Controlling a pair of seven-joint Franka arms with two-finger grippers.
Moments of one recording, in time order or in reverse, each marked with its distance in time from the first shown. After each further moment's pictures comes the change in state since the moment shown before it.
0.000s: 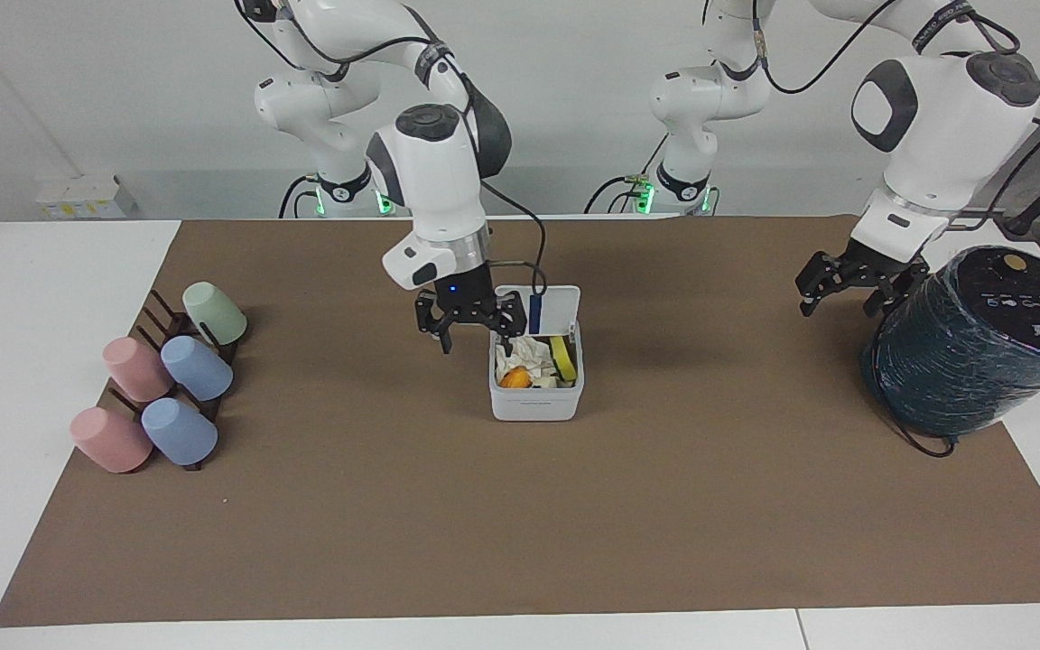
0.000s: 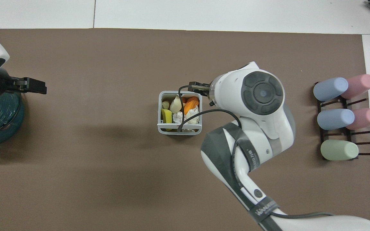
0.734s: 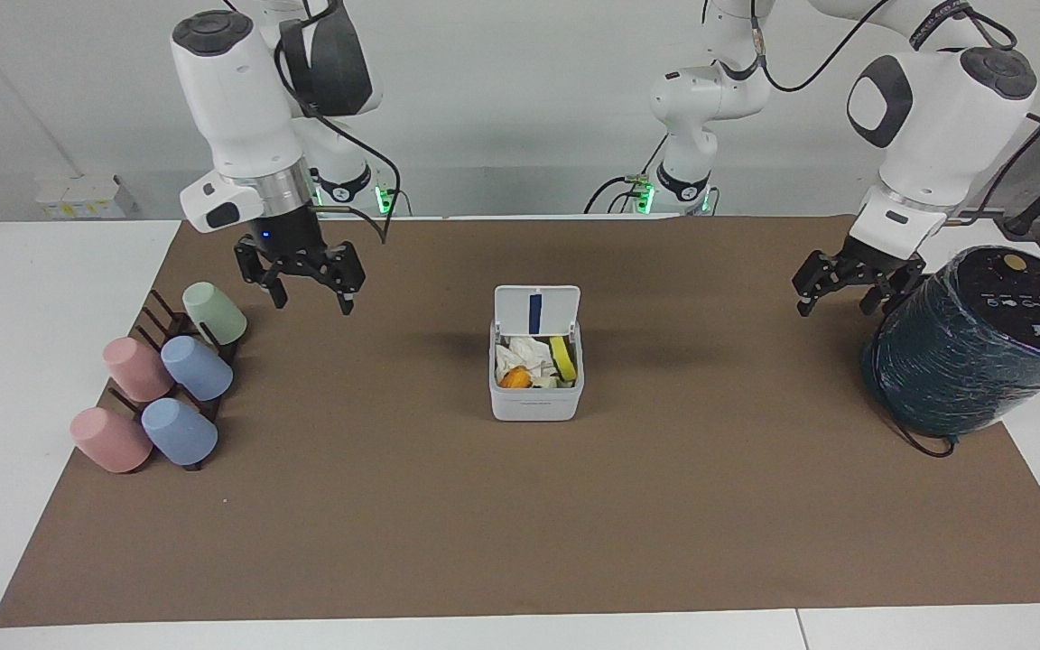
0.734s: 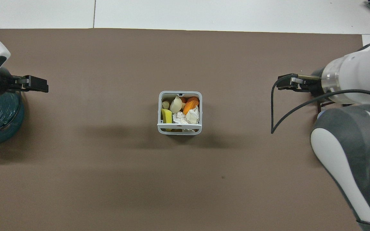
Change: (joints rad) left arm -0.001 -0.006 -0.011 0.000 0.000 0.008 -0.045; right arm -0.280 -0.208 -0.003 -0.014 0.000 -0.324 -0.320
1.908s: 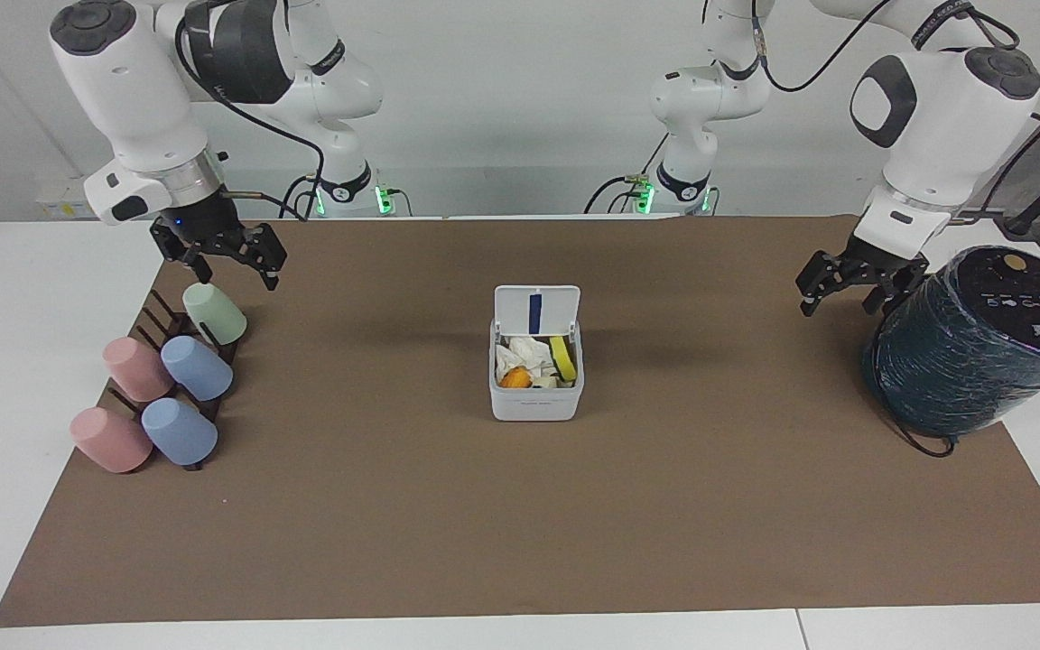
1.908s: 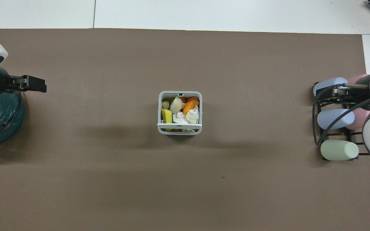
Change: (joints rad) left arm 0.002 0.000 0.006 0.000 0.000 0.000 -0.002; right arm -0.132 -0.031 0.004 0.009 0.001 -0.165 -0.173
